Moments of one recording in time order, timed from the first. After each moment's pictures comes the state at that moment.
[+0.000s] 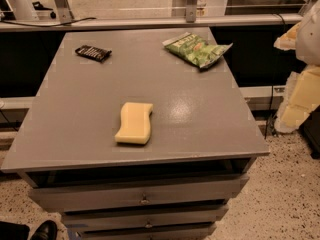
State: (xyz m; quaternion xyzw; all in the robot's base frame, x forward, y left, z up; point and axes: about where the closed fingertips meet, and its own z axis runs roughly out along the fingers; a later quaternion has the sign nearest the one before) arm 0.438 -0.216 0.978 -0.60 0.78 -0.04 0.16
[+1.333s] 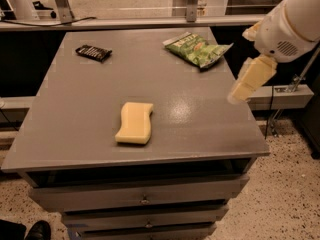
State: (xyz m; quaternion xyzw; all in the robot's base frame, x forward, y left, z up) arm 0.533 -0.180 0.952 -0.57 0.77 0.01 0.28
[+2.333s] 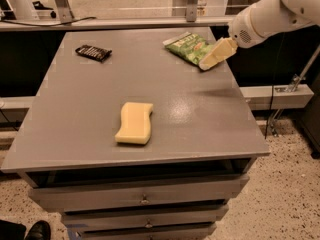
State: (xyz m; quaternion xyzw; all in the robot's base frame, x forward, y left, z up) arm 0.700 -0.174 0.912 -0.46 0.80 0.06 0.39
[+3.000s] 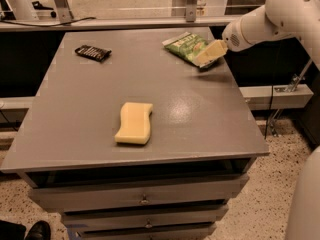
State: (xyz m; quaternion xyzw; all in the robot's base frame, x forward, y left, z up) arm 0.763 -0.176 0.874 -0.39 0.82 0.10 0.41
